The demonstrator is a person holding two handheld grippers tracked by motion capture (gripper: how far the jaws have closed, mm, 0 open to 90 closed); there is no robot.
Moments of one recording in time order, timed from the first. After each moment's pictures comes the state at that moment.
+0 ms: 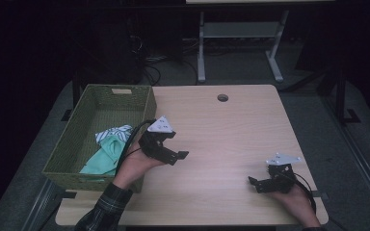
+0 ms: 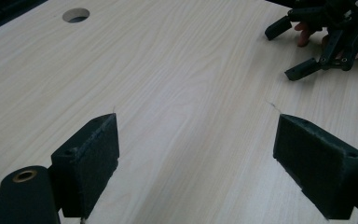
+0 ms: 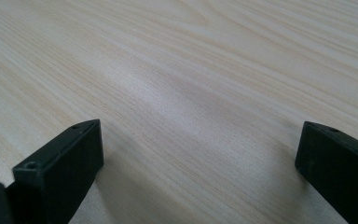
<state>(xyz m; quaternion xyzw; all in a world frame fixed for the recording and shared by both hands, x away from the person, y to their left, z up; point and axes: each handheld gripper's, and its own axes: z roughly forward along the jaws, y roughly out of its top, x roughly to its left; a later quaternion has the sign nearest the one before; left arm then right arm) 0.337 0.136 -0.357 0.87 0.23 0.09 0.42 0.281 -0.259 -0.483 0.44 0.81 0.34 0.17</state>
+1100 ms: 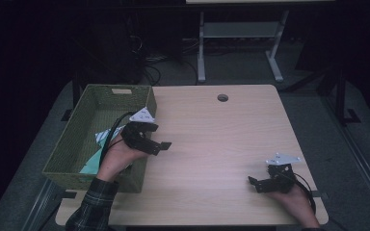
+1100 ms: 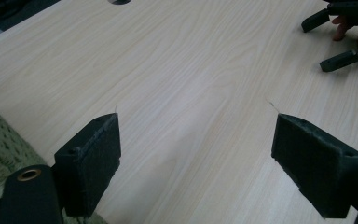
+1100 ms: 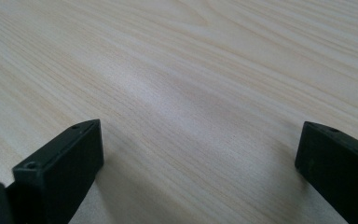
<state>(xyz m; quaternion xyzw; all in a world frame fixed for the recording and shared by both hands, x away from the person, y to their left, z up) 0.354 0.181 -0.345 0.87 0.27 0.10 0.39 0.281 -0.258 -0.483 0.45 0.81 0.34 0.17</state>
